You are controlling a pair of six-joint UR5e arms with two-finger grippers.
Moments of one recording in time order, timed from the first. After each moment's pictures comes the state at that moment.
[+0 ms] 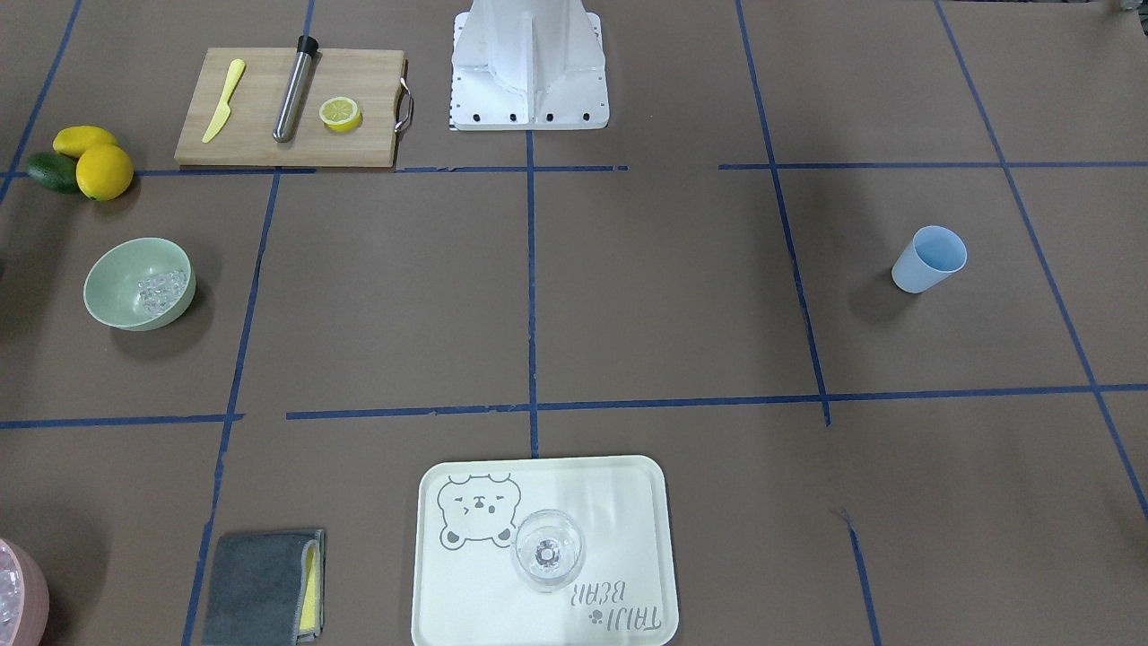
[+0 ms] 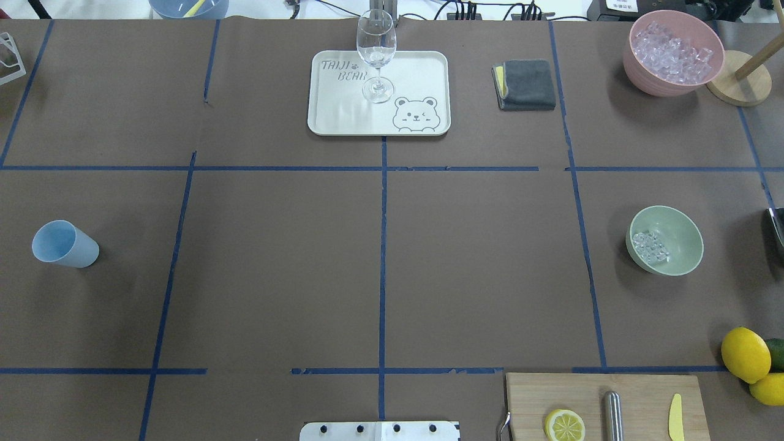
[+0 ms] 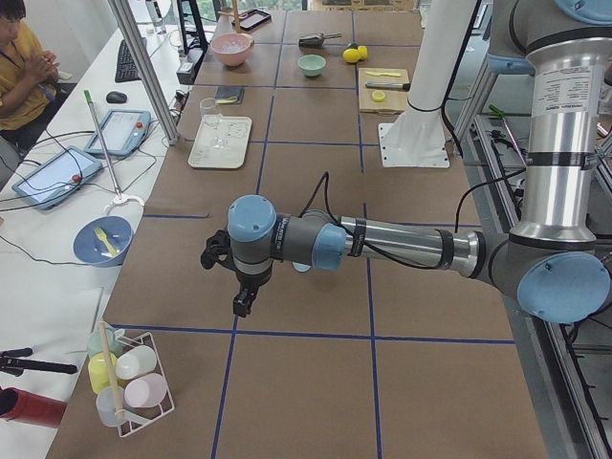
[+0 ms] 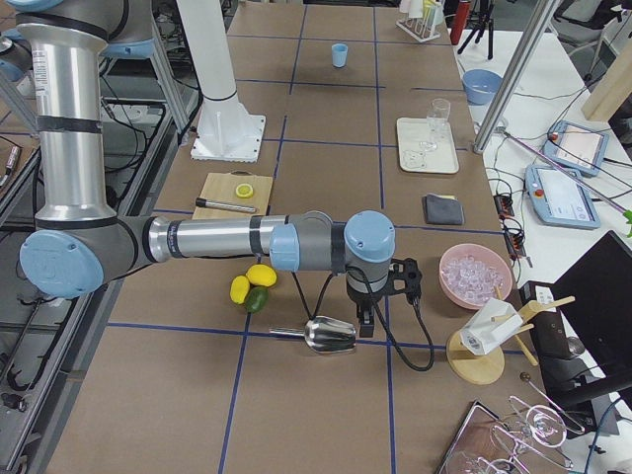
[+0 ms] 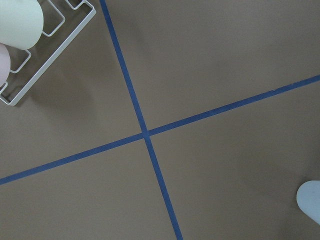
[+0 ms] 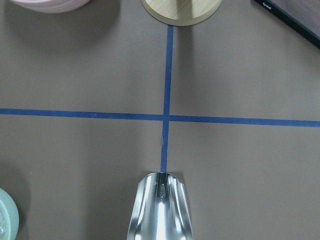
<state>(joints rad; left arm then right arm) -1.56 -1.55 -1.71 -1.66 -2.35 0.18 1.63 -1.59 1.68 -1.62 2.36 -0.03</state>
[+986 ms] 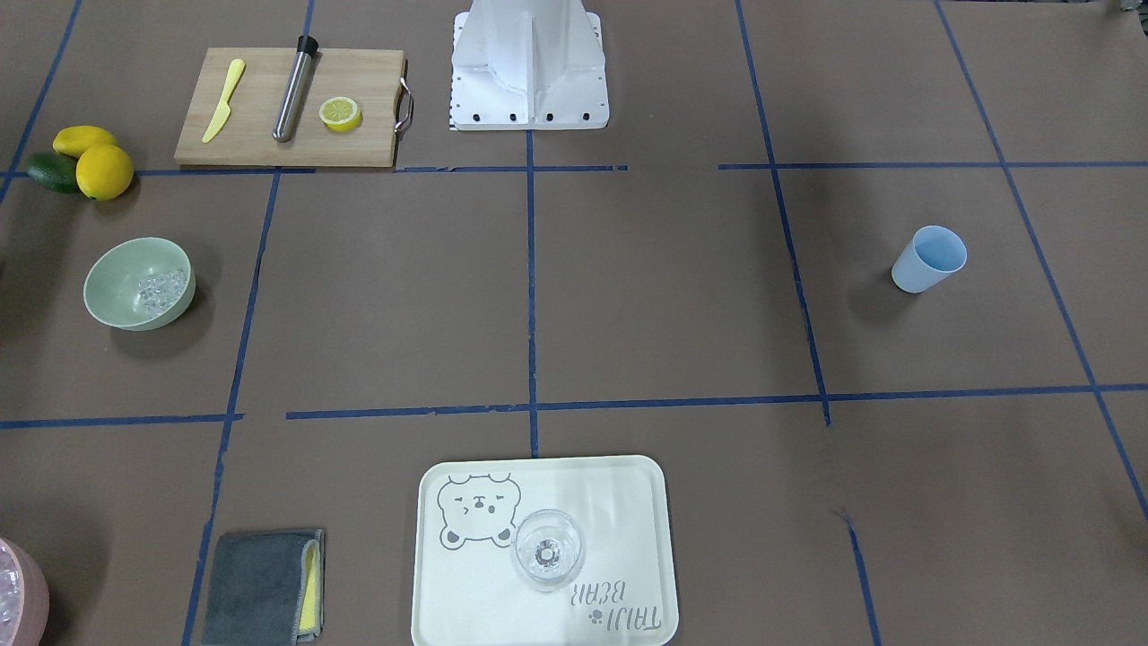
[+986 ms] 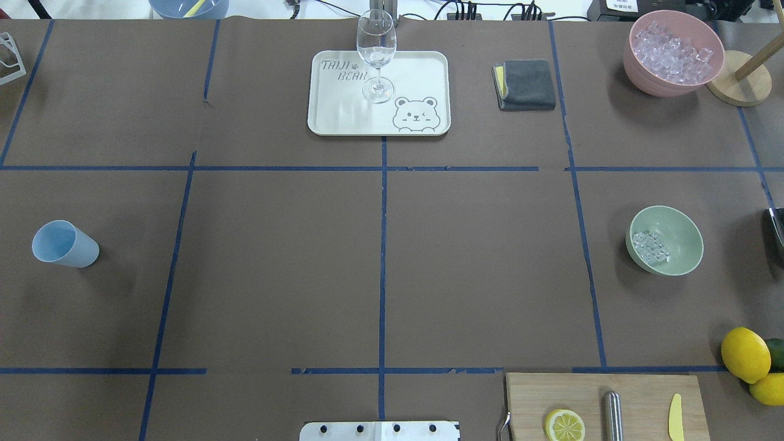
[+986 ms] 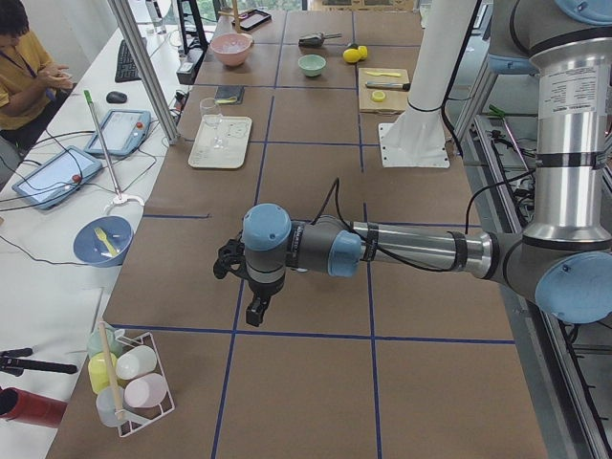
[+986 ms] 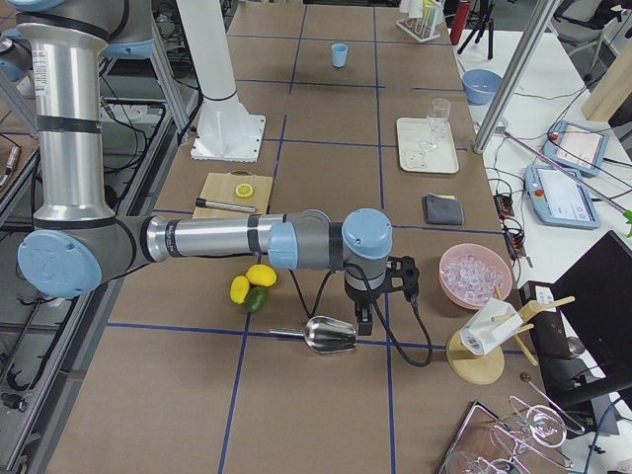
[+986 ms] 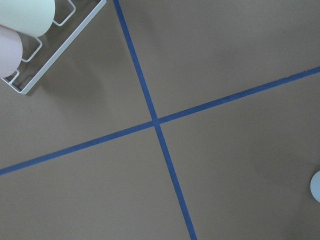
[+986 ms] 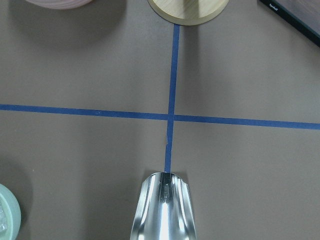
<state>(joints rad) -1.57 -1.48 -1.74 -1.65 -2.35 0.18 1.61 -1.59 1.70 -1.61 2.35 -0.03</state>
